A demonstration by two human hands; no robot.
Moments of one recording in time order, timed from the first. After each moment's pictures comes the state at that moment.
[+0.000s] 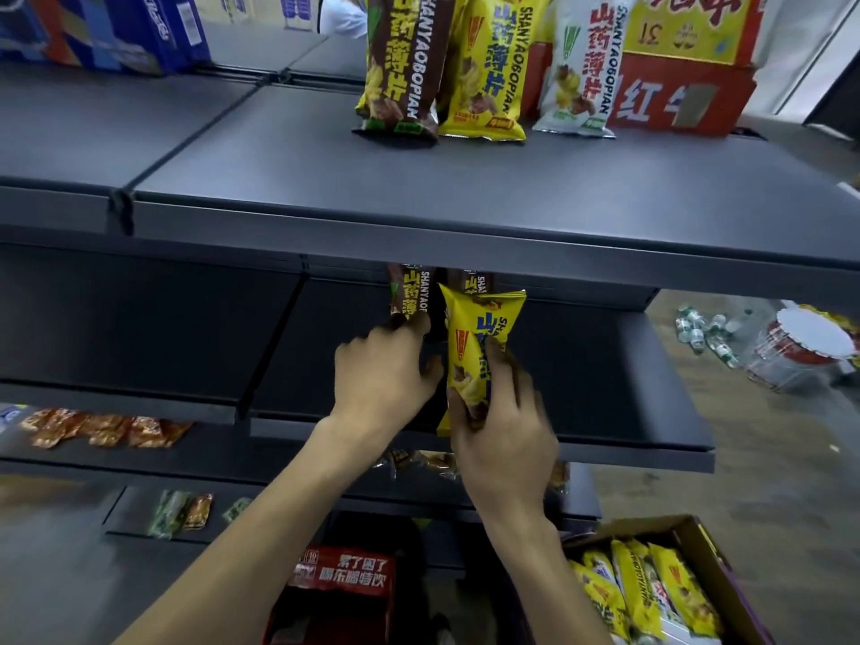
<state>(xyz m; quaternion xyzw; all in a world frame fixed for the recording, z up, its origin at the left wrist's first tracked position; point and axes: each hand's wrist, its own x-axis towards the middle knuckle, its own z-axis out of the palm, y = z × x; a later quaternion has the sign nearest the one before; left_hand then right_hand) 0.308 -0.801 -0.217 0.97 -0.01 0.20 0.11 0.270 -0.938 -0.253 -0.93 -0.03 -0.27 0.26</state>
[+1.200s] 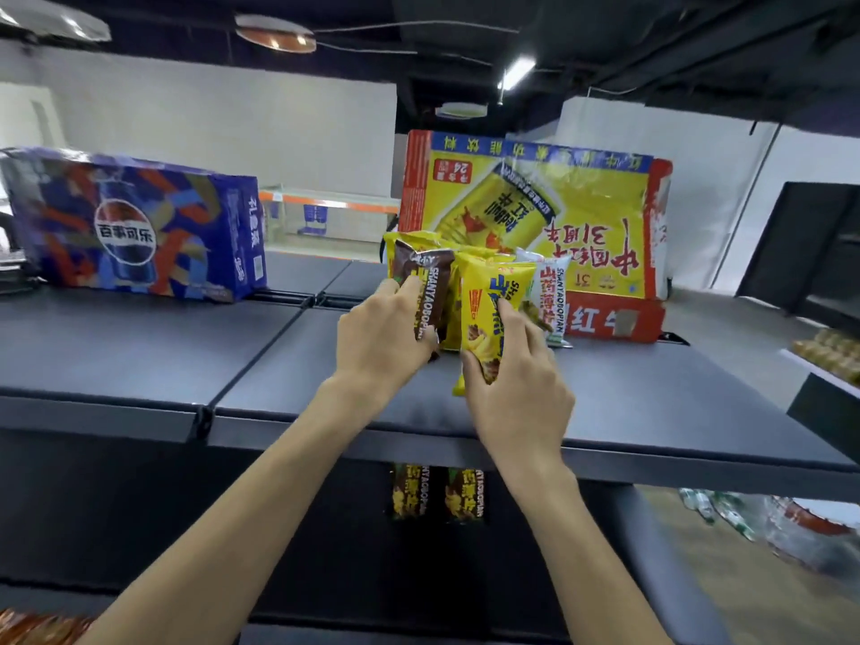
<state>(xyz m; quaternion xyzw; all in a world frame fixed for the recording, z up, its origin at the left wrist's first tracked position) 0.386 -0.763 -0.018 0.92 -0.02 0.37 0.13 0.357 -0.910 -0.052 -0.87 -0.06 -0.43 0.22</state>
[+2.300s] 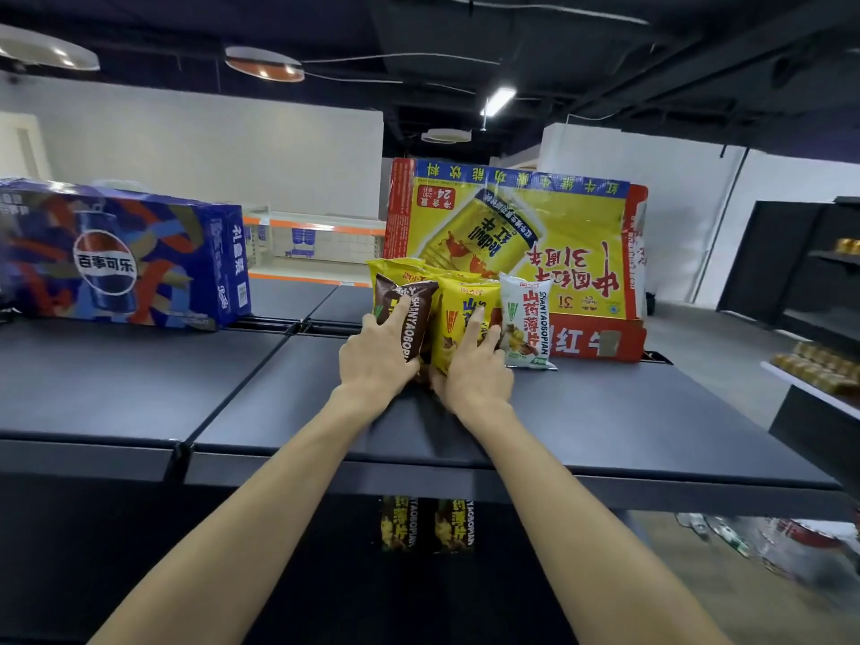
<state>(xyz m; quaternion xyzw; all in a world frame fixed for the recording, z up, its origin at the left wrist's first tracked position) 0.449 -0.765 -0.028 0.95 0.05 0.26 0.16 0.468 -0.891 -0.048 -0.96 0.00 -0.23 0.15</state>
